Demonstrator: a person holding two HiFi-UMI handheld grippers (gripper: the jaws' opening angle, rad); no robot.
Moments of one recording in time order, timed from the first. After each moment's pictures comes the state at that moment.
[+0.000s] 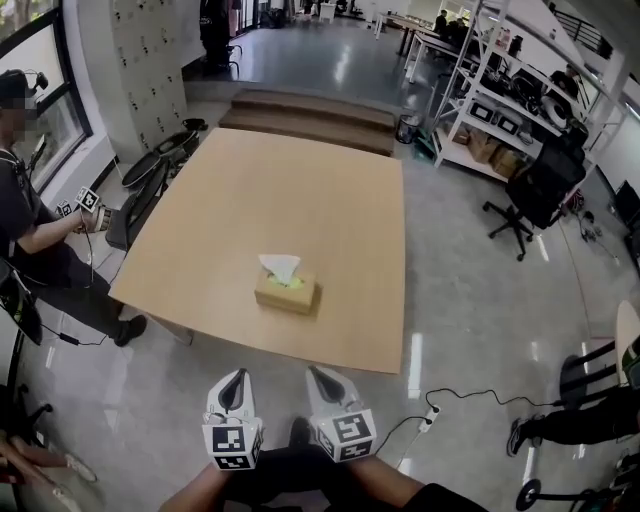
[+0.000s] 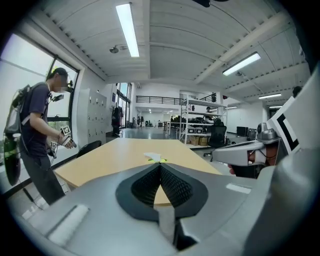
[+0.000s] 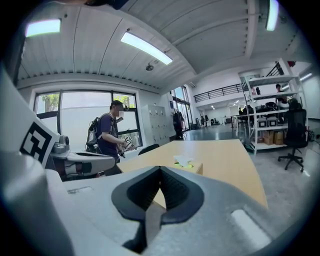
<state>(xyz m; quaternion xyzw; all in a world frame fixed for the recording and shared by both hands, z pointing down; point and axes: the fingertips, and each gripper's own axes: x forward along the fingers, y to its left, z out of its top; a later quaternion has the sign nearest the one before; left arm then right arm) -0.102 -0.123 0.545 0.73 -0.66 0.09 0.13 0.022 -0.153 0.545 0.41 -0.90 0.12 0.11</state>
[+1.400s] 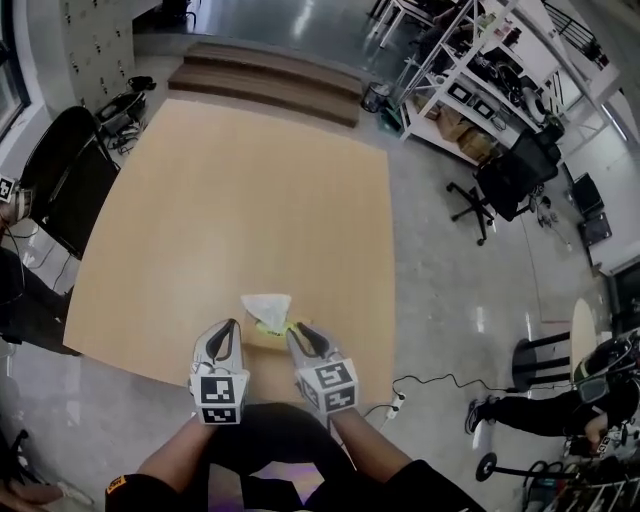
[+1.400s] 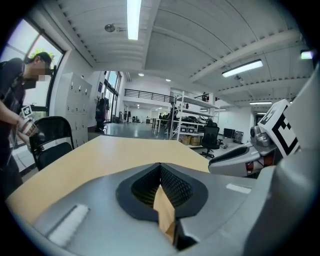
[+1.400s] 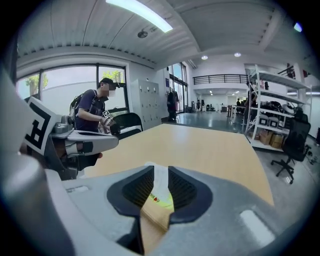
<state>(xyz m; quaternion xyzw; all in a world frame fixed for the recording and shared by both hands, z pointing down) -0.153 -0.368 0.562 0.79 -0.59 0.10 0.15 -0.032 -0.371 0.583 0.44 -0.85 0.15 0.24</state>
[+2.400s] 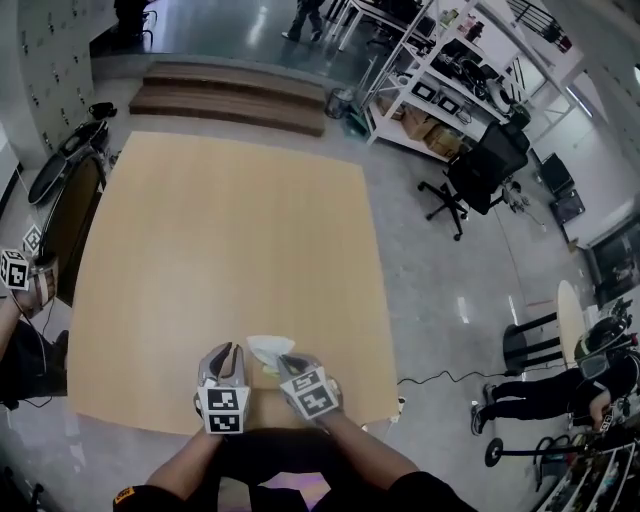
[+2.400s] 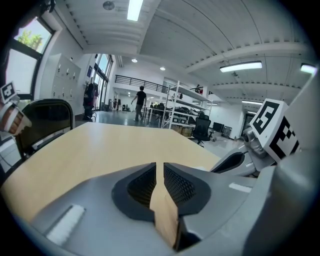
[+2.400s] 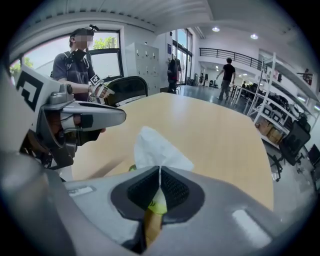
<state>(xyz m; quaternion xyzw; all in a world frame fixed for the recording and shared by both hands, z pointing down) -0.158 -0.423 0.629 0.82 -0.52 0.14 0.20 -0.057 -0.395 0.671 0.41 -0.79 0.21 0.40</state>
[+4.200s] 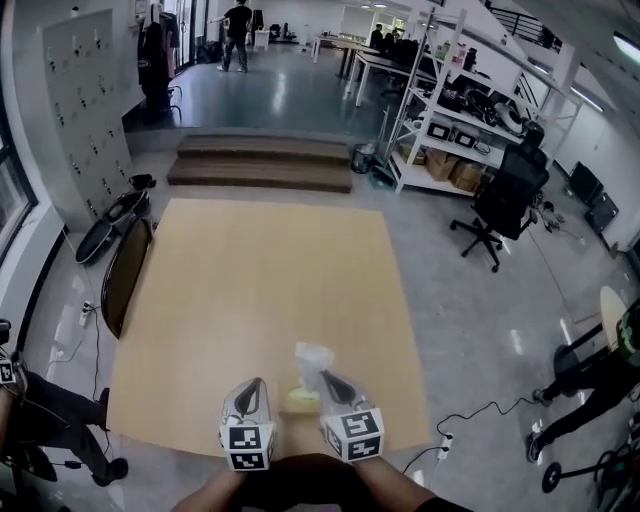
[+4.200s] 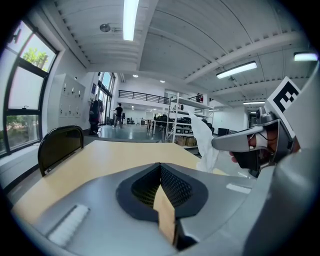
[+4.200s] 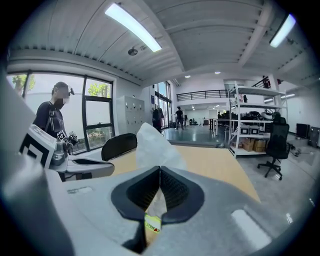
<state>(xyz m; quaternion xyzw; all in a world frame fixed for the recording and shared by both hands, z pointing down) -0.175 -0.402 0.549 0.81 -0.57 0.10 0.13 -0.049 -0.406 0.515 0.53 -0.83 0.11 0.14</state>
